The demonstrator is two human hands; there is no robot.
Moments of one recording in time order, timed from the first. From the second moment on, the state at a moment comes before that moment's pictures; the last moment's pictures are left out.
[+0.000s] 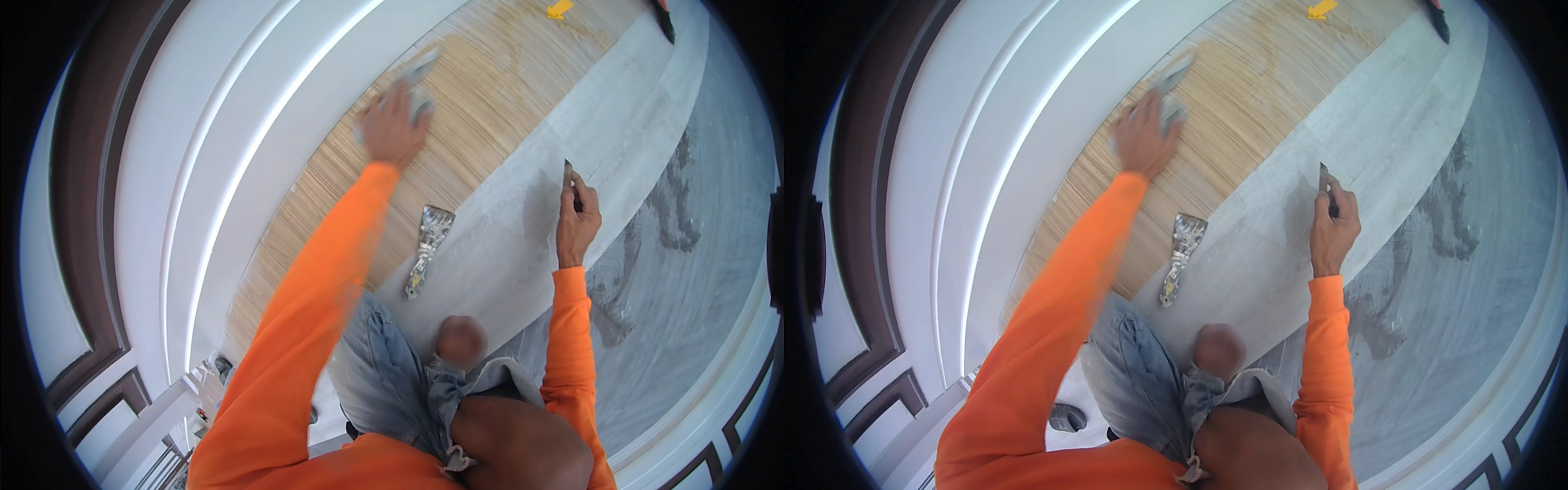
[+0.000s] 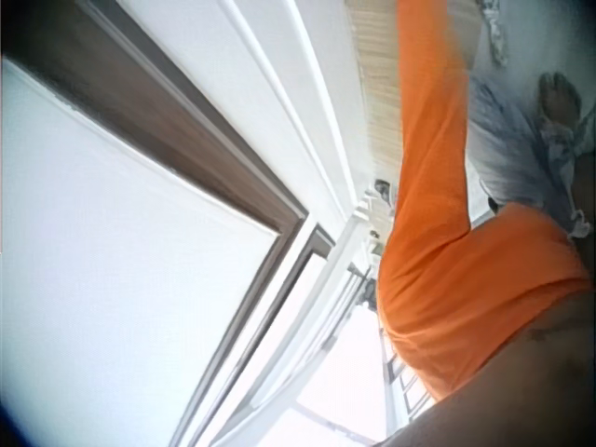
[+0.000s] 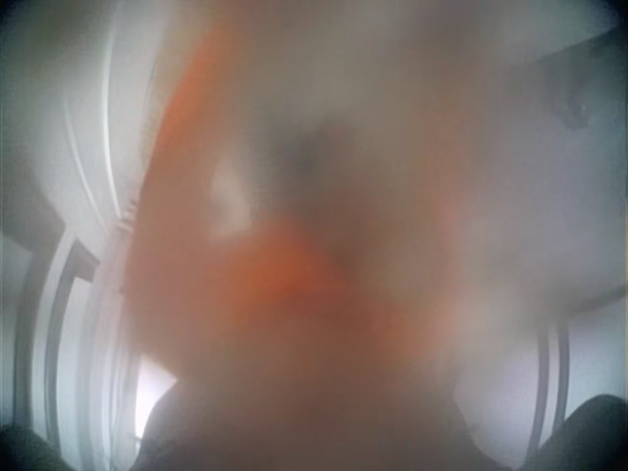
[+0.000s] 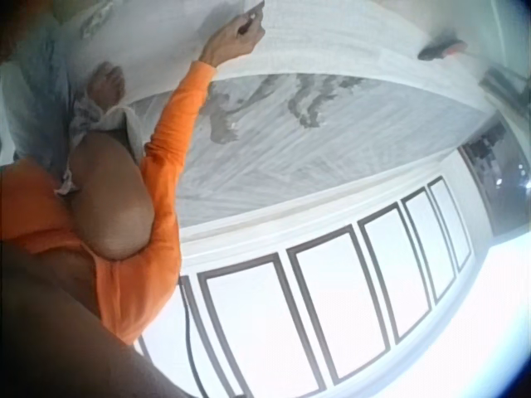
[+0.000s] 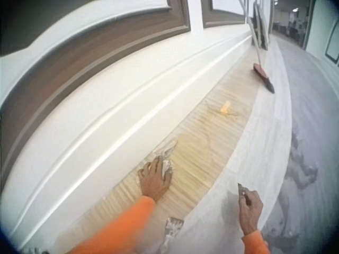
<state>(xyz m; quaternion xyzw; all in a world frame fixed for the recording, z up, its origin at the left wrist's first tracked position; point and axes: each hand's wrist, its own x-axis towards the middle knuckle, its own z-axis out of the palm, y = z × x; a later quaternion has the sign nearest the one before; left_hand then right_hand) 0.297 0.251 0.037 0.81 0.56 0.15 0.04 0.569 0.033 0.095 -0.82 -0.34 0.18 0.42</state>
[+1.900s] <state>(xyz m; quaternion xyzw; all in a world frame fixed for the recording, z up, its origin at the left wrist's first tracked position) 0.456 0.119 0.021 0.91 0.40 0.10 -0.03 0.679 -0.189 0.178 -0.80 -0.16 0.03 0.58</state>
